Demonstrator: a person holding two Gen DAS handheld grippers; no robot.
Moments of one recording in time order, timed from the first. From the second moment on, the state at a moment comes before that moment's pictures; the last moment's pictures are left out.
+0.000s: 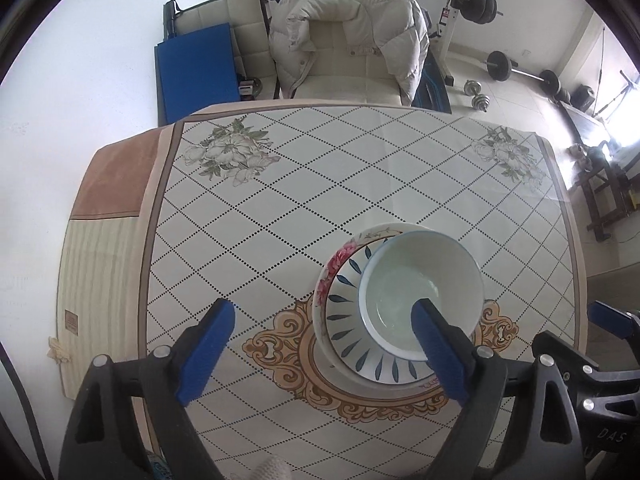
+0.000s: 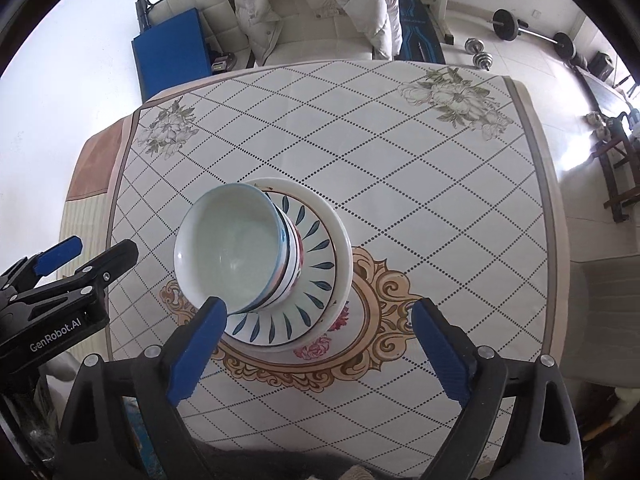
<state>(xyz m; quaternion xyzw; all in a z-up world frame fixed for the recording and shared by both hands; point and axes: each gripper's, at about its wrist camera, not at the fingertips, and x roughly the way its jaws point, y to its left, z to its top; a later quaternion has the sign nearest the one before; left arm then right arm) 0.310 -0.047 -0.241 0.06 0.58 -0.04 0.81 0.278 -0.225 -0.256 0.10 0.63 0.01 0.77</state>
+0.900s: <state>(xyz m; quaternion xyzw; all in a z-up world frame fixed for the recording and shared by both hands) 0.202 -0.057 -0.116 0.05 0.47 -0.05 0.88 0.164 -0.221 -0.113 0.06 0.49 -0.05 0.87</state>
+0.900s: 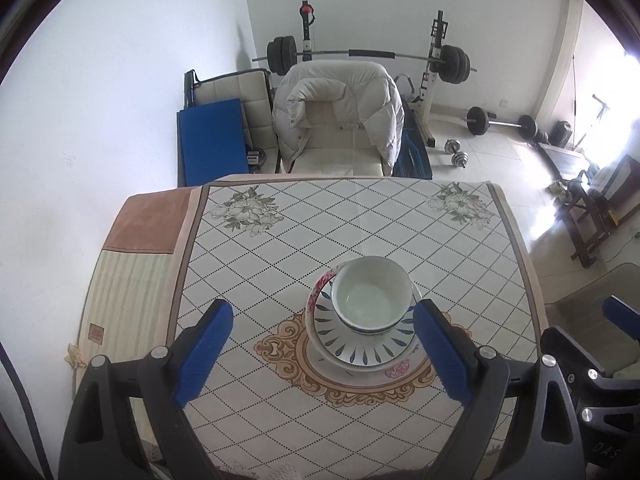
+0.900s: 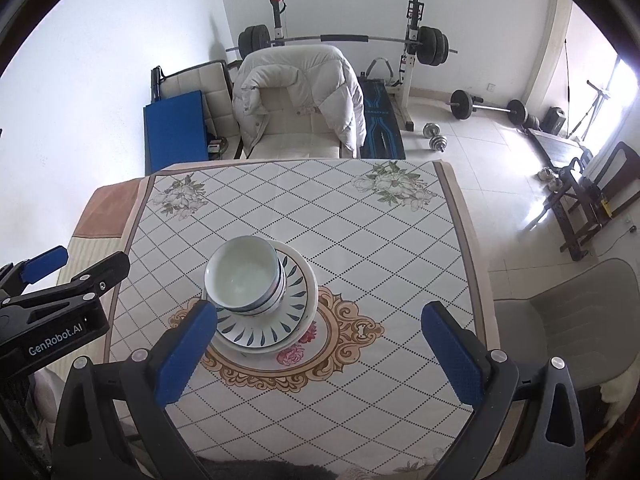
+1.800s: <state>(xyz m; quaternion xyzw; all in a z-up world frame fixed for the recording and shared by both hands) 0.009 -0.023 -0.043 0.02 0.40 -0.01 0.92 -0.060 -0.190 -0.007 0.01 0.39 -0.04 0.92</state>
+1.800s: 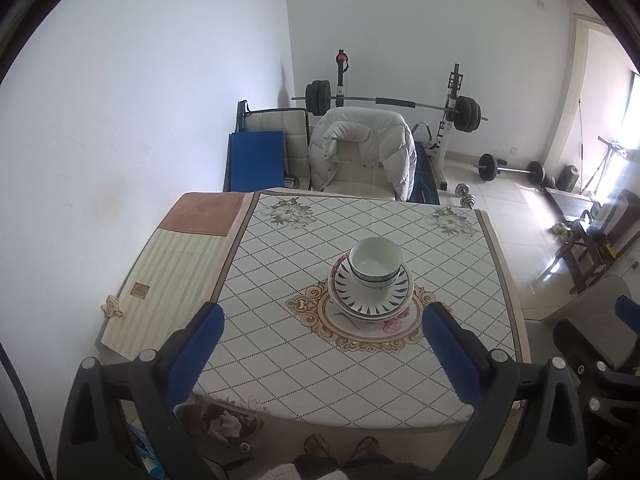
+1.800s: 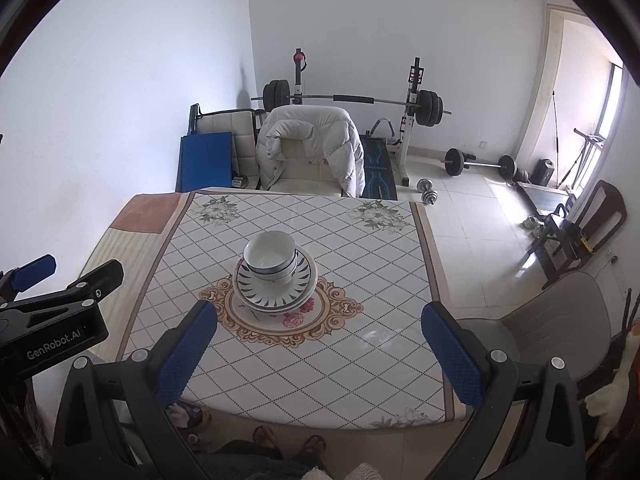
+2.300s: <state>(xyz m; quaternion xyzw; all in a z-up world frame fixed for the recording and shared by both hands) -0.019 0.005 -0.035 0.02 0.39 -0.01 0.92 -0.088 -0.167 0.023 0.01 0.36 -0.09 0.93</state>
